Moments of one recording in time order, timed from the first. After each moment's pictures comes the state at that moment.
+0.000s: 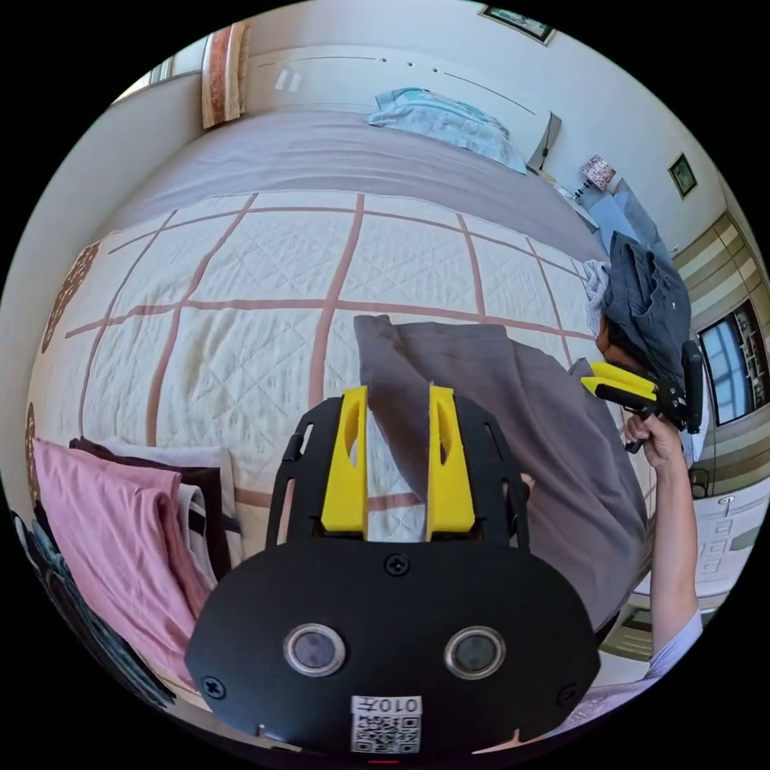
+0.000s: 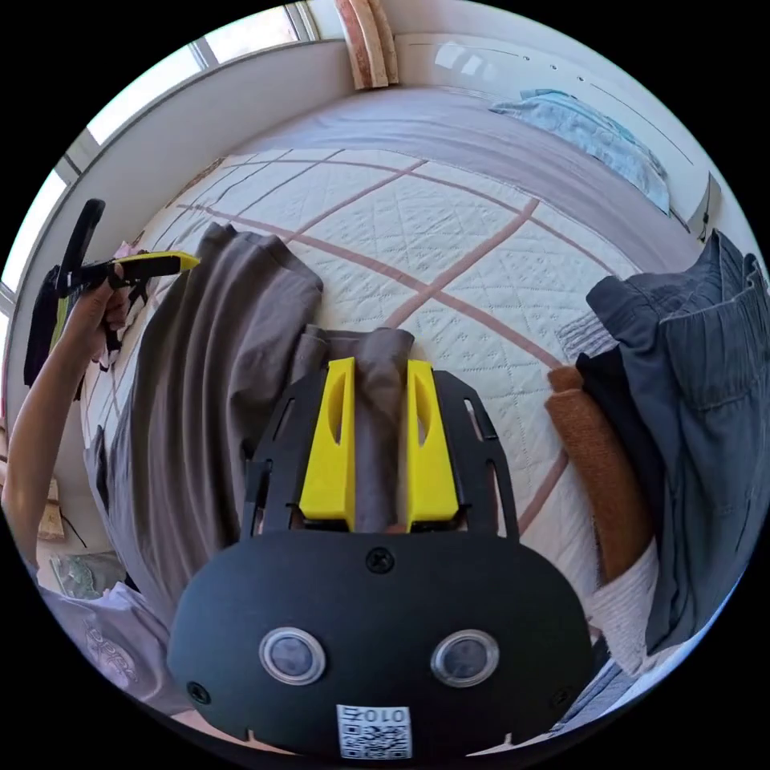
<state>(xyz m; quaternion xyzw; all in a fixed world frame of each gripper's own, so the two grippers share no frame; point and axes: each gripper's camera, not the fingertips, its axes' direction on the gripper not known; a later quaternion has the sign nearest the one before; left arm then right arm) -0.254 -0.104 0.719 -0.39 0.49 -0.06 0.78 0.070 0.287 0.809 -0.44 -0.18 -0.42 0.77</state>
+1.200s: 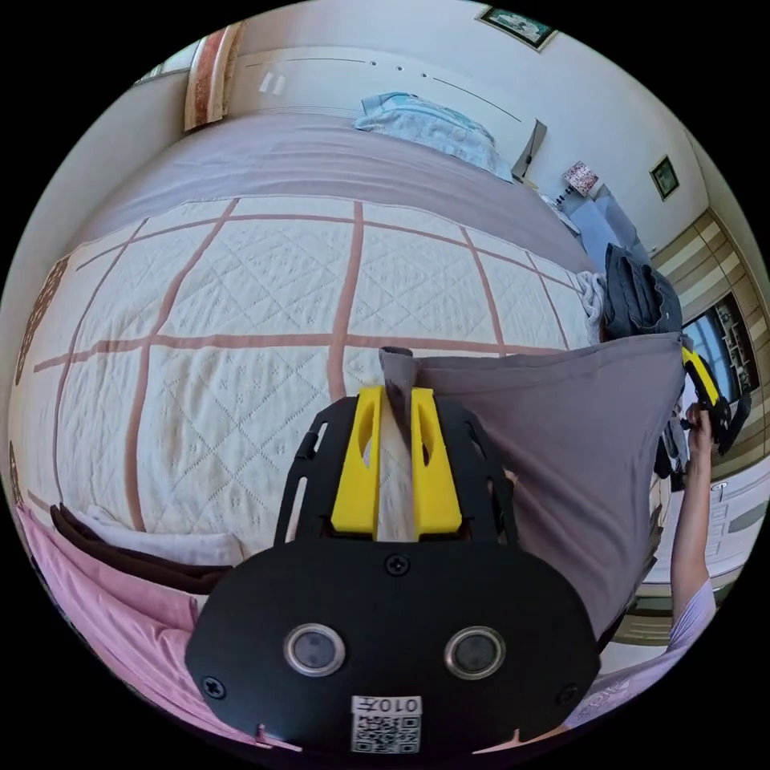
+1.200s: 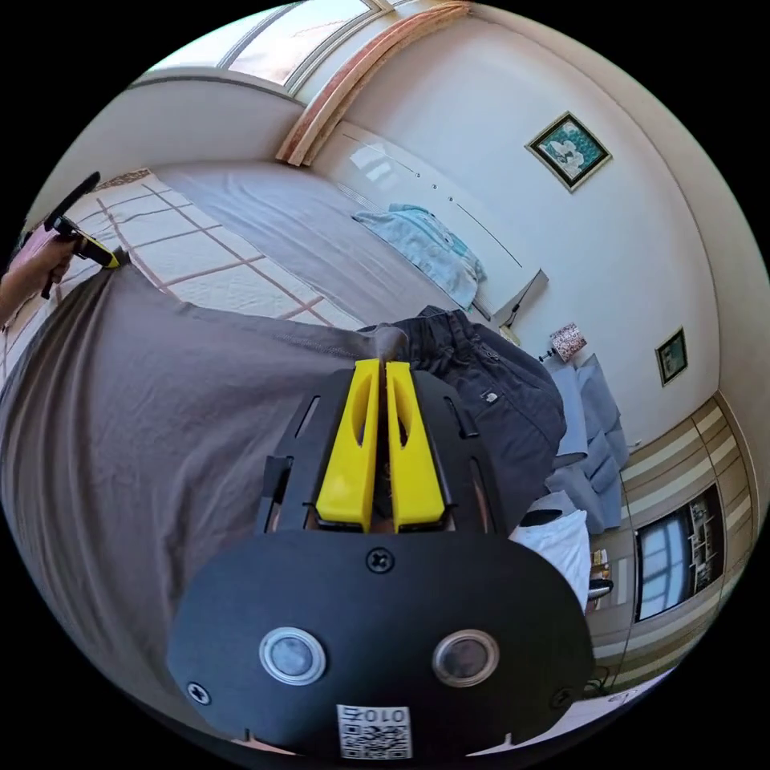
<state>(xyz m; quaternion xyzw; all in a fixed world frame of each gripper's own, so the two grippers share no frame) -0.219 -0.180 0.767 -0.35 0.53 -0.05 0.77 0.059 0.208 0.661 -0.16 0.04 -0.52 0.84</state>
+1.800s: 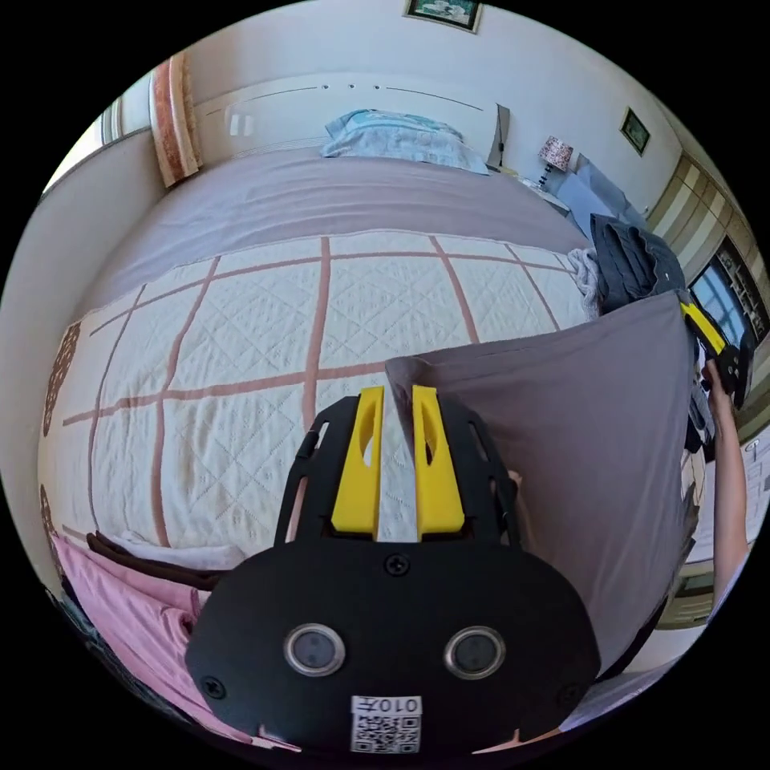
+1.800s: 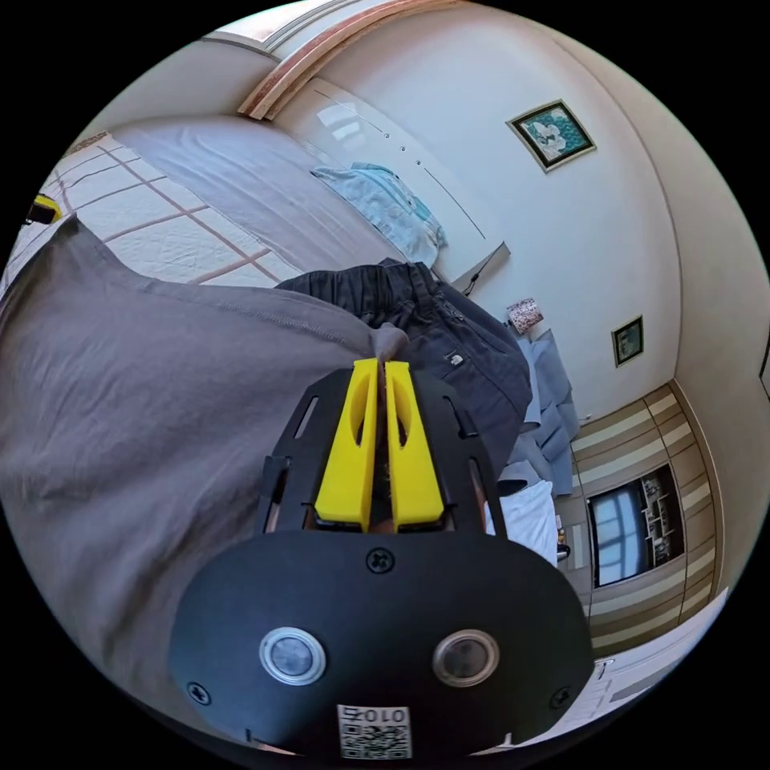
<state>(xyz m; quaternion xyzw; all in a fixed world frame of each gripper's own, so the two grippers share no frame) -0.263 -0.178 0.717 -0.30 0.47 -0.02 0.83 0.111 0.210 0.681 -0.17 0.14 -0.53 0.82</state>
